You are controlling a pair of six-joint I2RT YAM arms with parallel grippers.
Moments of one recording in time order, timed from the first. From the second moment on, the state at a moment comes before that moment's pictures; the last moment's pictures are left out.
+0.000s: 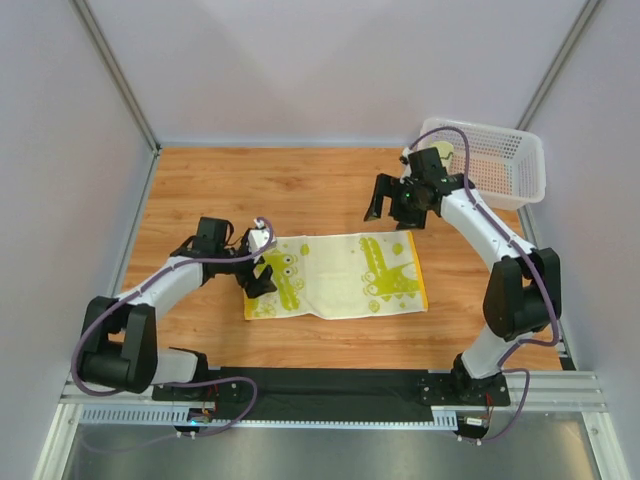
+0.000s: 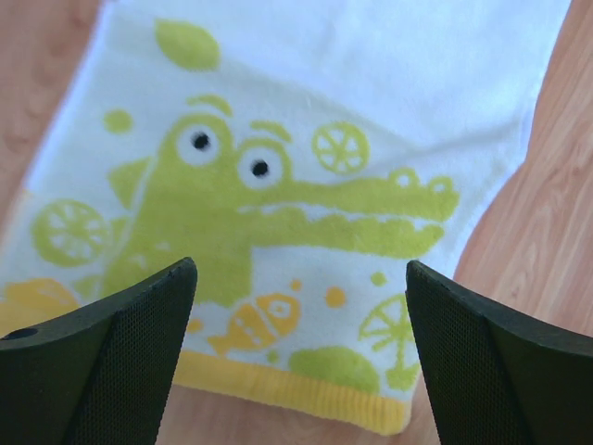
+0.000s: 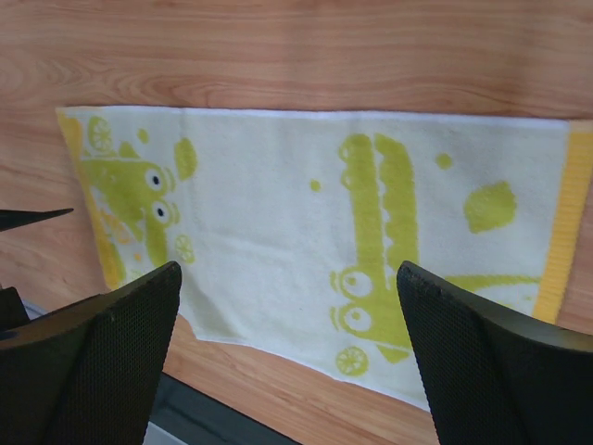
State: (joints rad) left arm -0.20 1.33 0.65 -0.31 0.75 0.66; right arm 0.28 1.67 1.38 -0.68 -0.28 0.45
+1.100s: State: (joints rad) left arm -0.42 1.06 0.89 0.24 0.73 0.35; right arm 0.67 2.13 2.08 -0.29 -0.34 1.12
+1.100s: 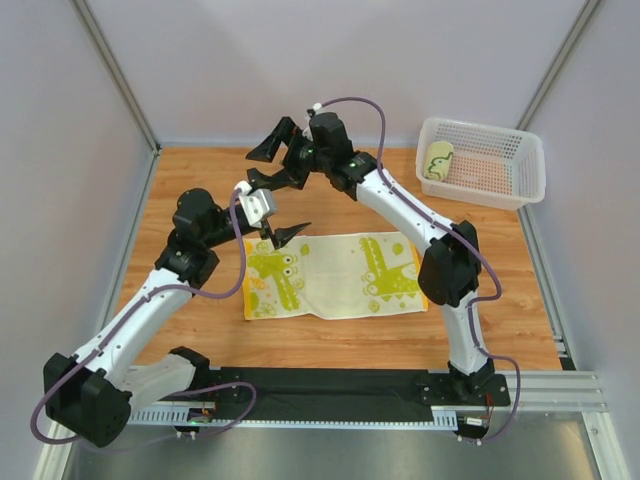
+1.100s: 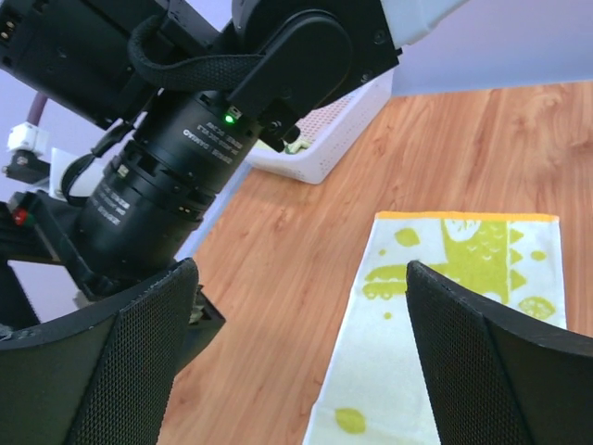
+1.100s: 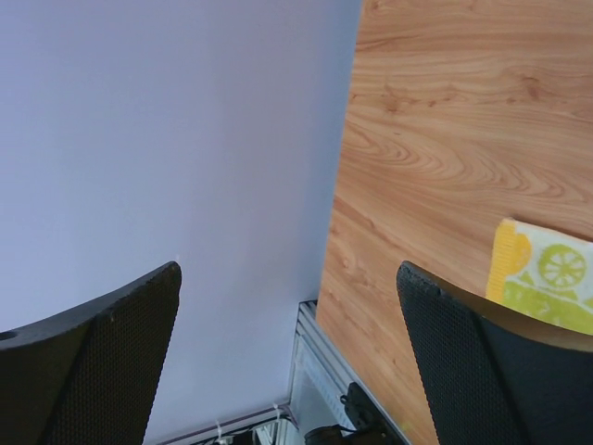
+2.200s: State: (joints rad) left arm -0.47 0.97 0.15 1.14 0.43 0.03; right arm 0.80 2.34 2.52 -0.46 -0.38 1.12
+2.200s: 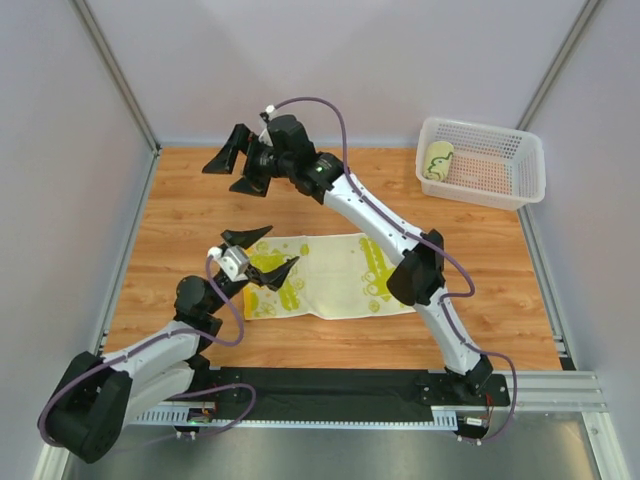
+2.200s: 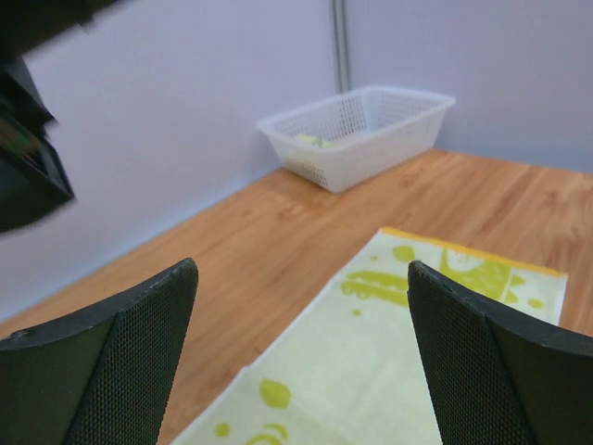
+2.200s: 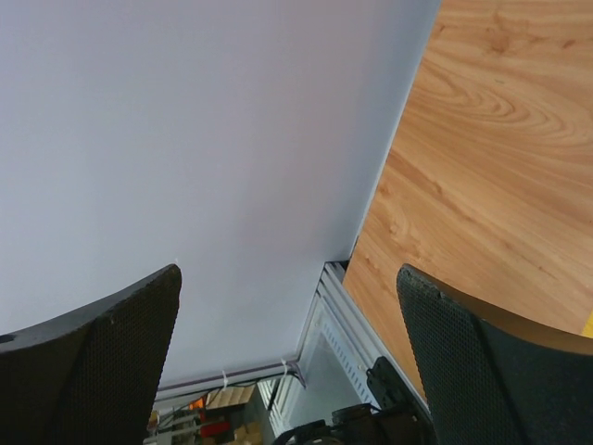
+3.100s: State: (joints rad) left arm -0.43 0.97 0.84 -0.77 -0.13 -0.48; right arm 0.29 1.69 1.61 -0.69 -0.29 0.64
